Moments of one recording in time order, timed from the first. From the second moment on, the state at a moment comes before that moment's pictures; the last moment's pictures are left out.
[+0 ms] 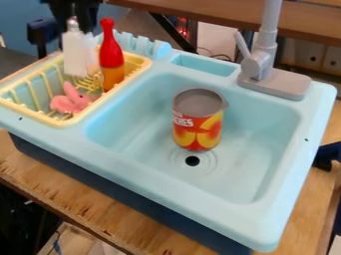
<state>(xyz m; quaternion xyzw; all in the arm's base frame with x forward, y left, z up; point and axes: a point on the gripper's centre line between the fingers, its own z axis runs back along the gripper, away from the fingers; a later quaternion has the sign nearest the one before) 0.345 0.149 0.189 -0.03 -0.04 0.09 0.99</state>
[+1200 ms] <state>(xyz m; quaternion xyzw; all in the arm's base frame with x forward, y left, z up) 0.362 0.152 0.166 0.00 -0.01 0.08 1.00</state>
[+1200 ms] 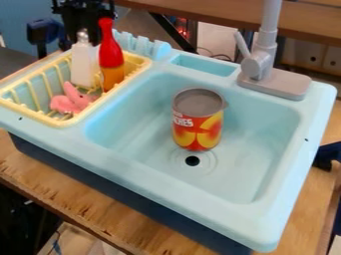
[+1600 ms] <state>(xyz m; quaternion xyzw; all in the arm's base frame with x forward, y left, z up) 0.356 0.144 0.175 -0.01 -0.03 0.07 1.00</state>
